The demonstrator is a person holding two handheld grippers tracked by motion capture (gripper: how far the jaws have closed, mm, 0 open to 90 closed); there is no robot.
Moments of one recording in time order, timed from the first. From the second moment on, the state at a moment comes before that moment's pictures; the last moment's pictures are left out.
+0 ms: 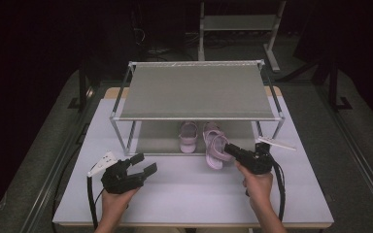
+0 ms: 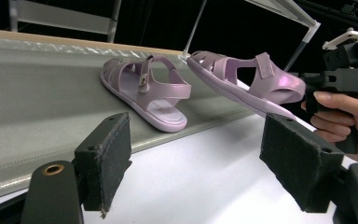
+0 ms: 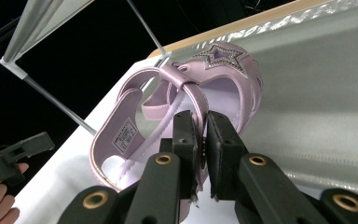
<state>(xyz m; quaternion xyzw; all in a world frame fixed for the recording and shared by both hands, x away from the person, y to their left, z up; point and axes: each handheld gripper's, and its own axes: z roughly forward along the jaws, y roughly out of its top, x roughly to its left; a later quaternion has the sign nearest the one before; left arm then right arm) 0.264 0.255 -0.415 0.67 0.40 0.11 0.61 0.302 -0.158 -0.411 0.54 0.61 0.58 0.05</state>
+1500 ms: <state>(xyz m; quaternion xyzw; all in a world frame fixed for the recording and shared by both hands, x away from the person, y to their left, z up) 0.265 0.247 -0.415 0.68 0.39 0.10 0.61 0.372 -0.134 -0.433 0.56 0.61 0.54 0.11</state>
